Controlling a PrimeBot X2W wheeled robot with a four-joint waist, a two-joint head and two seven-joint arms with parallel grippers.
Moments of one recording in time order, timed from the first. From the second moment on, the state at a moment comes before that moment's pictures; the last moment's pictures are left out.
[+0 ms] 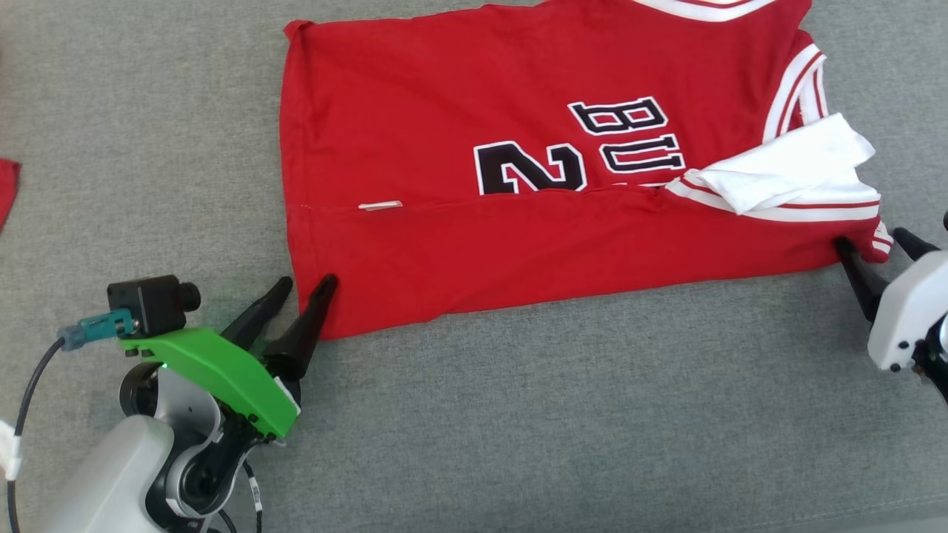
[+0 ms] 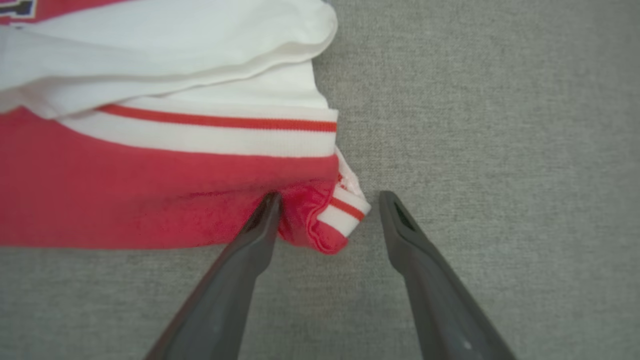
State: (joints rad) left arm -0.32 0.51 -0.56 0.03 -1.14 0.11 0.13; right arm -0.24 -0.42 -0.08 0.01 0.39 0.13 0.56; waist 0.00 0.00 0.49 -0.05
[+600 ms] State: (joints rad) left arm -0.16 0.59 -0.58 -0.12 -1.25 0.06 0.23; right arm -0.15 -0.73 0.02 0.00 0.77 0.13 0.79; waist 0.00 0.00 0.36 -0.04
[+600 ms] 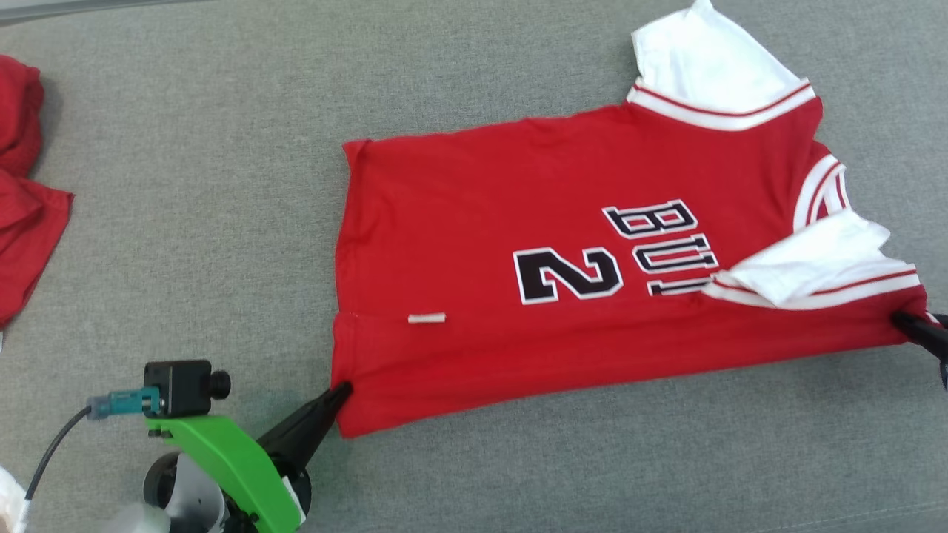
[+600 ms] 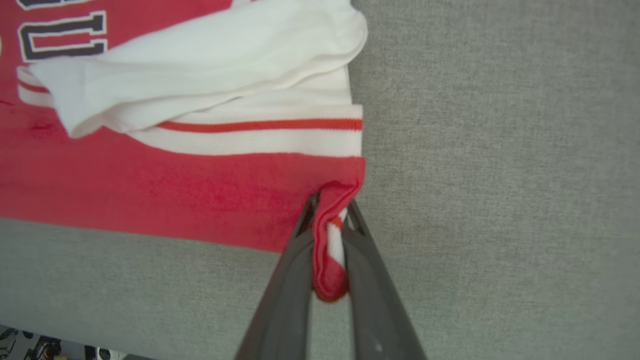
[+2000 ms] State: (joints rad) left arm -0.92 0.41 -0.74 0.17 -0.93 -0.01 0.39; right arm -1.08 -0.59 0.25 0.39 0.41 0.13 0.77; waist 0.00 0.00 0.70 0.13
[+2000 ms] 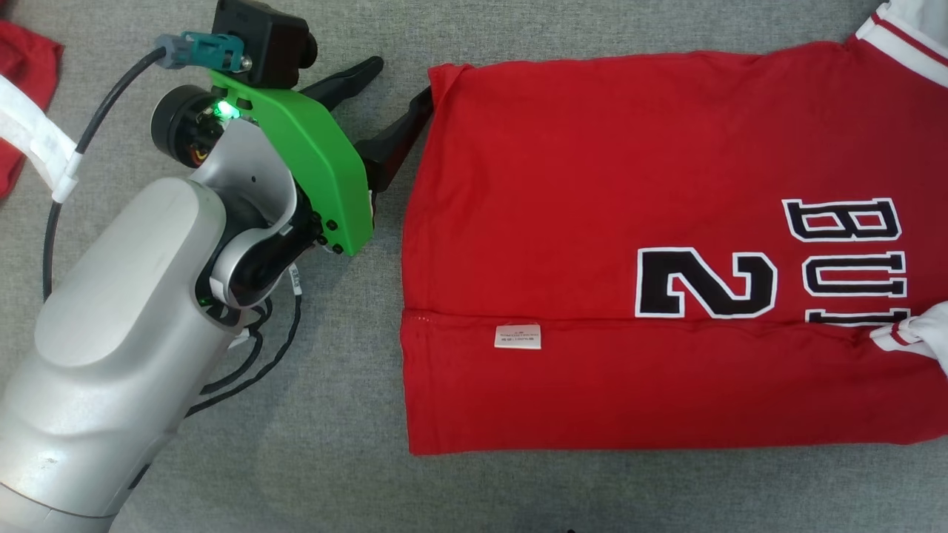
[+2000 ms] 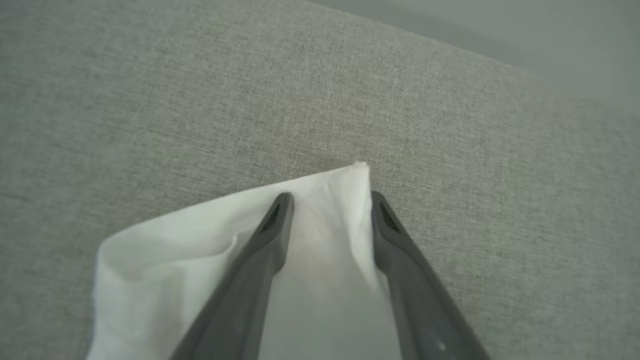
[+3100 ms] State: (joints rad) left arm -0.89 0.39 -0.70 0.11 -1.00 -0.07 0.31; right arm -1.07 -0.62 0.37 0.45 0.55 0.13 0.60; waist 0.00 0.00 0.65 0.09
